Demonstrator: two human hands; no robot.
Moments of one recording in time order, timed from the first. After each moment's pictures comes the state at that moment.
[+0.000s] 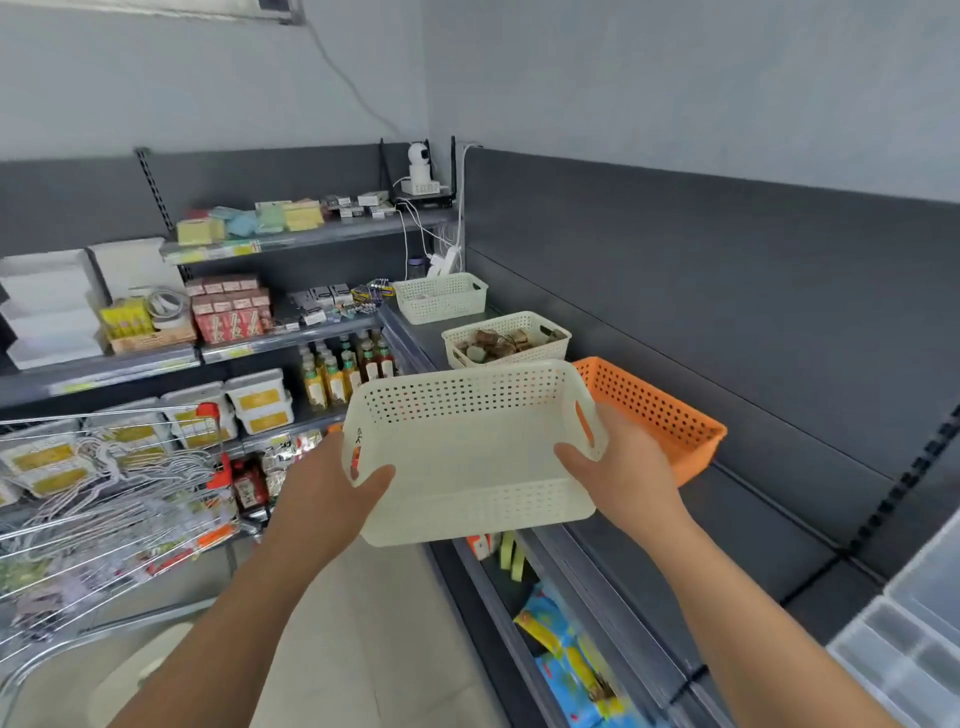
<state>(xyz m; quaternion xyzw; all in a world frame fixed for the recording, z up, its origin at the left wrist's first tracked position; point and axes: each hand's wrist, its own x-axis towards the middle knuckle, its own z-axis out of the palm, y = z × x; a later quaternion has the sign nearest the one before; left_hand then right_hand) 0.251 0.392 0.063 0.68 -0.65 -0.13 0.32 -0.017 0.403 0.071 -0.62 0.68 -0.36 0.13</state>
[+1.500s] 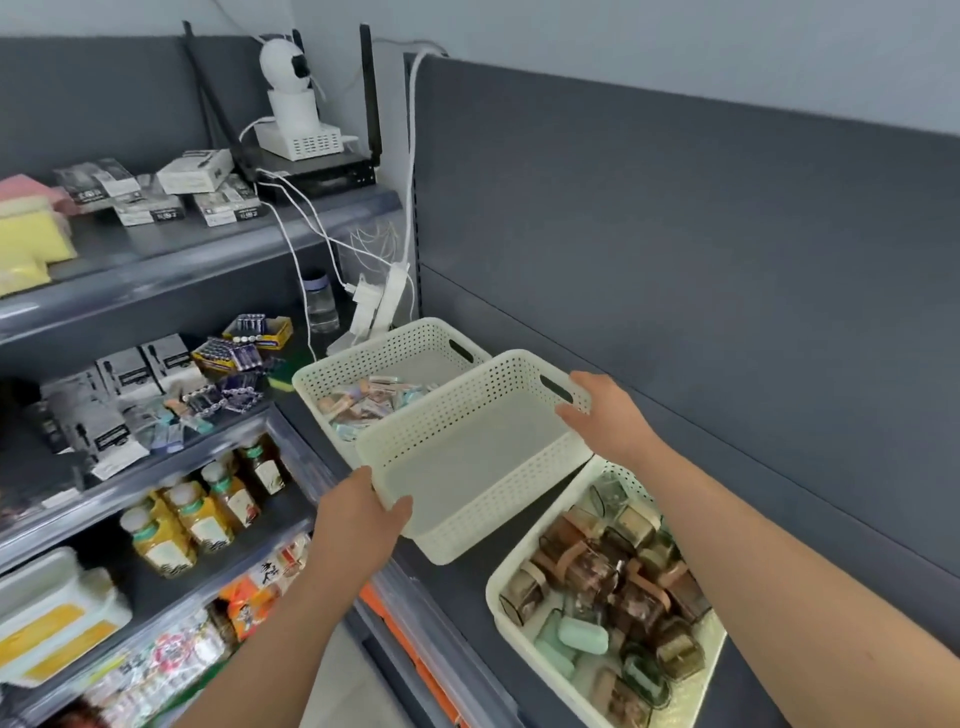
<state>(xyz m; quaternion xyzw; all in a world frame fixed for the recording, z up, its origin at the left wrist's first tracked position) 0.260 -0.314 -0.043 0.61 -0.71 -0.27 0.22 -0.025 -0.293 0.000 -0.54 0.78 -0.24 0.18</state>
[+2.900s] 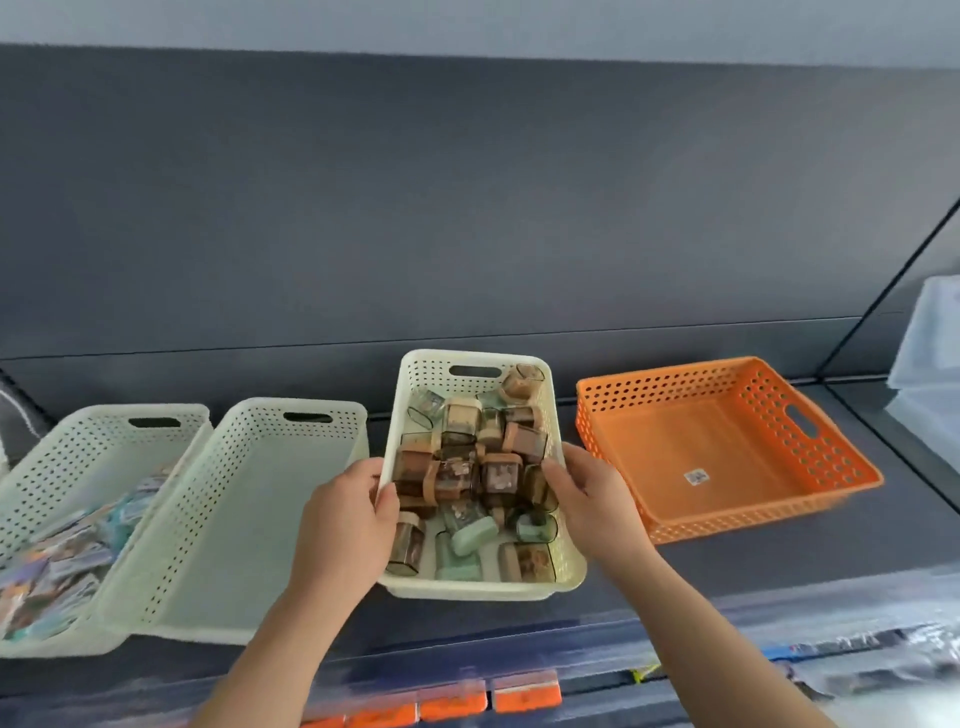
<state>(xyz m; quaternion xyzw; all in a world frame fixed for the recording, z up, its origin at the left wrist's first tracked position) 0.175 -0.272 -0.011 0.19 -0.92 -0.31 0.14 0.091 -0.061 -0.025 -0.10 0.85 -0.51 0.08</state>
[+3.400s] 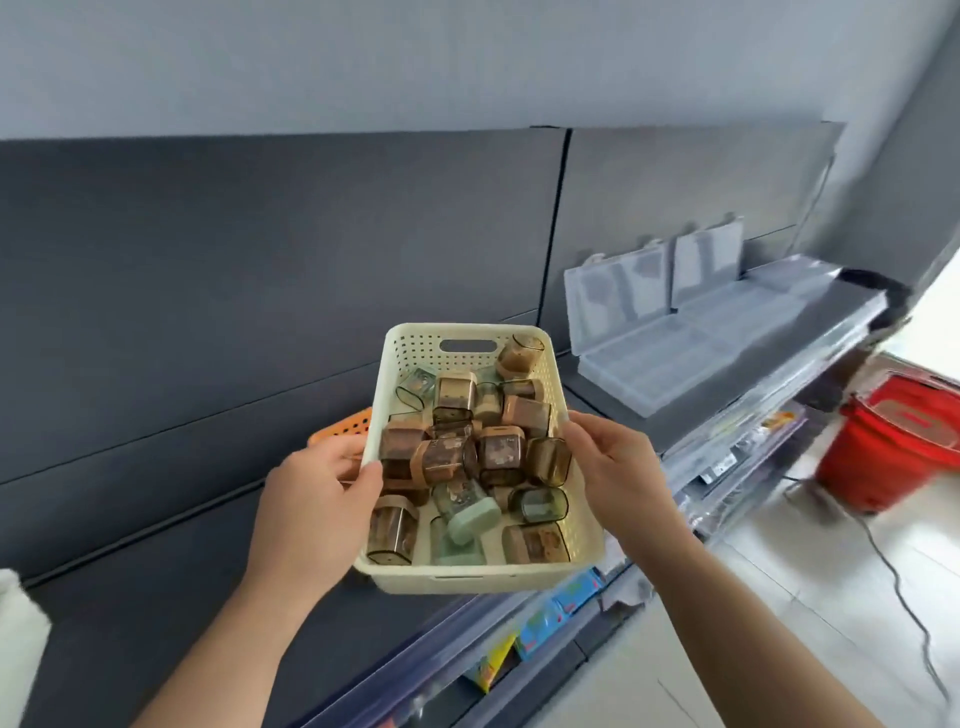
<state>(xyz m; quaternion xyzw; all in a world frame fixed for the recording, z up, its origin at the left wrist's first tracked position) 0.114 -0.073 0.069 -0.03 -0.89 -0.44 0.12 0.133 0.160 0.070 0.10 0.82 -0.55 -0.14</state>
